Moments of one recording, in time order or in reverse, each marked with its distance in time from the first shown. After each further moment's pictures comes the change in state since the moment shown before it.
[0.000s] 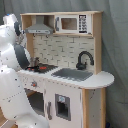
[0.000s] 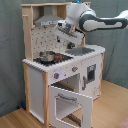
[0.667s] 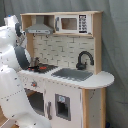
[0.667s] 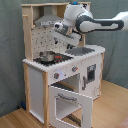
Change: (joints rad) arm -0.141 -0.042 0.119 0.060 0.030 -0.009 -0.027
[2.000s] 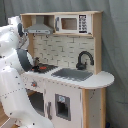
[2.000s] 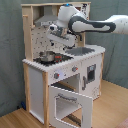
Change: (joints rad) arm -0.267 -0.122 0.201 0.214 0.069 -0.116 -0.026
